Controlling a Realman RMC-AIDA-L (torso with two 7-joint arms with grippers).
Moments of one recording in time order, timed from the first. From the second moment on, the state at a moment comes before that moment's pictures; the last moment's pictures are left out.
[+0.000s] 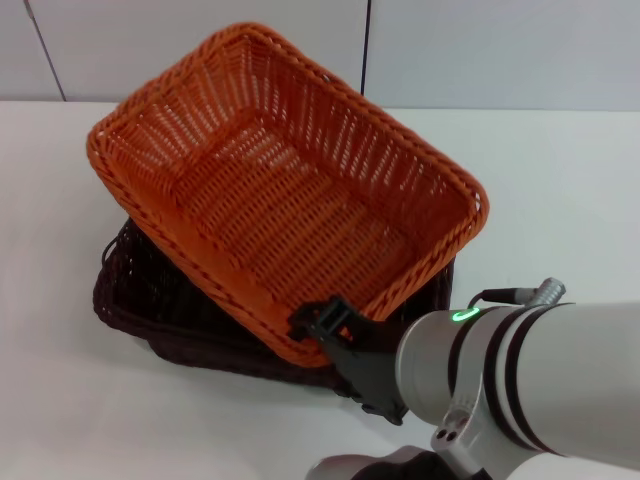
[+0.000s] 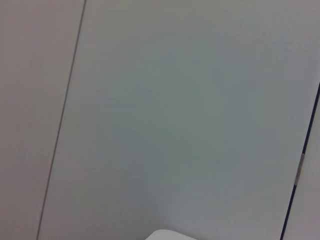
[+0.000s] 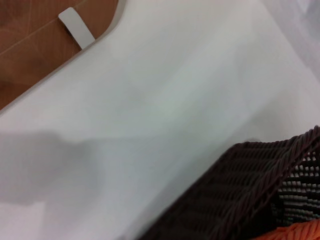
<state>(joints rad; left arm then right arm) -0.29 -2.06 -1.50 -0.32 2.52 0.92 -0.19 0.53 2.00 0.77 2.04 -2.92 1.39 -1.13</state>
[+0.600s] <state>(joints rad) -0.30 -2.06 -1.50 -0.31 2.52 0.92 -0.18 0.57 2.01 0.81 2.03 -2.93 1.34 -1.13</state>
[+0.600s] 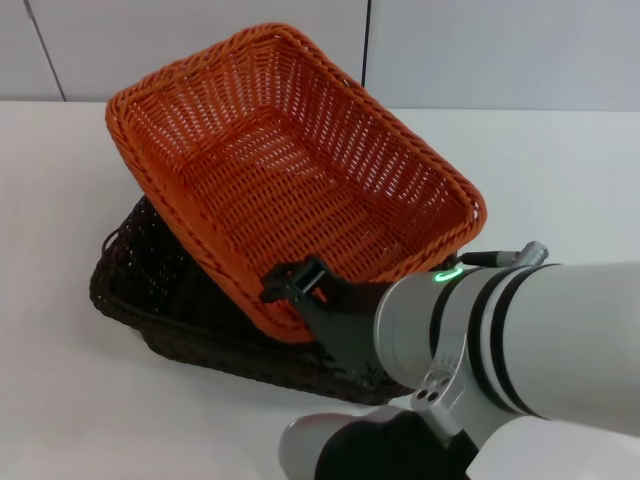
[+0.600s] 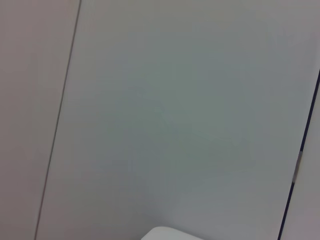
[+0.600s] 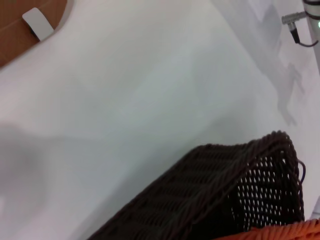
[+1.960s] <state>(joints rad) -0.30 -2.06 -1.48 -0.30 2.52 0.93 -0.19 0.34 2.07 0.91 1.83 -2.92 0.44 -1.24</state>
